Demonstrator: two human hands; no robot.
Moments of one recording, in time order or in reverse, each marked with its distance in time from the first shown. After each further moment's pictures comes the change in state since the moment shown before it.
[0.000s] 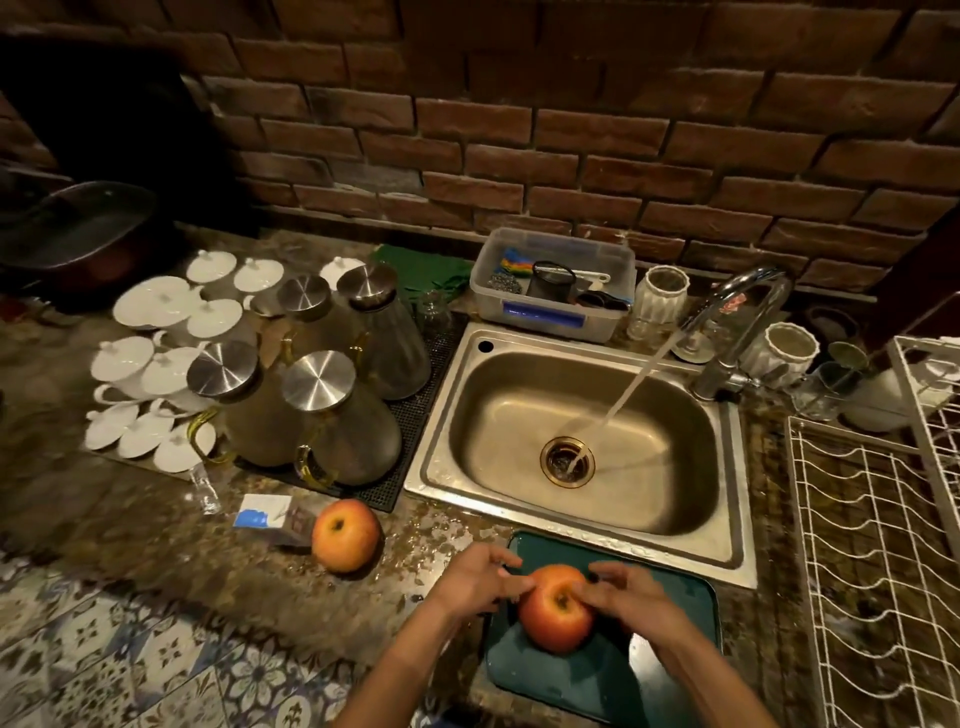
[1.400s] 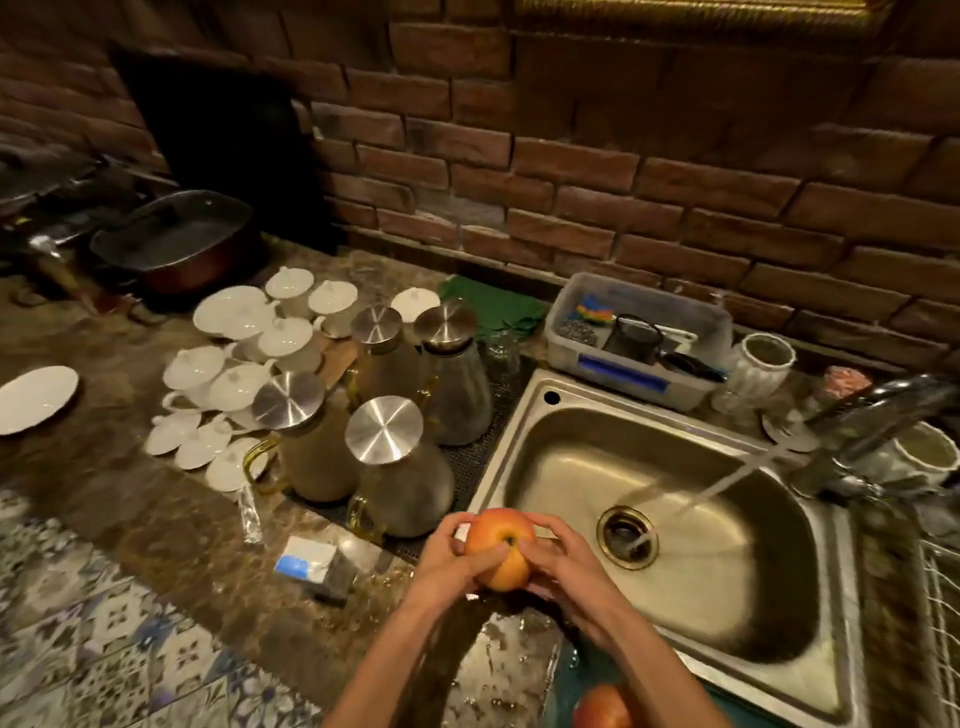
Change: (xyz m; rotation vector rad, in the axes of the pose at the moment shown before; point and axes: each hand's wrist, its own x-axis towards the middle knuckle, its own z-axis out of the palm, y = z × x) left_hand 0.030 0.016 -0.107 -0.528 0.328 0.166; right_hand 0.086 -0.129 0.097 0.349 -0.293 -0.230
